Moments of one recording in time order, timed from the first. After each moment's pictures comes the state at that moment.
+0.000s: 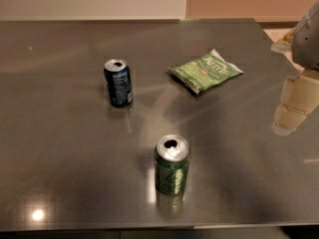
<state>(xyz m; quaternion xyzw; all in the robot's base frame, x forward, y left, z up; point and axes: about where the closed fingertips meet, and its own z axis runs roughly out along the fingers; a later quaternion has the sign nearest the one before) 0.438 -0.217 0.976 -0.60 0.78 -0.03 0.16</state>
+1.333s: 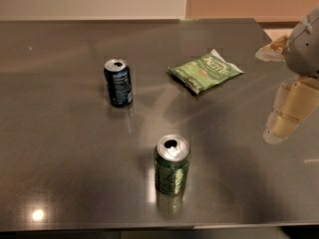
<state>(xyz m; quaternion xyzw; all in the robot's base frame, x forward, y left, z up) 0.425 -0.187 0.970 -0.63 0.75 0.04 0.20</state>
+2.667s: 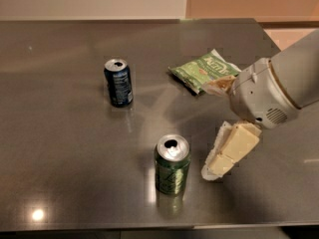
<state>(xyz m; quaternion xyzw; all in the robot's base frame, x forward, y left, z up) 0.391 -0.085 0.925 -0.64 0.70 0.18 0.28</state>
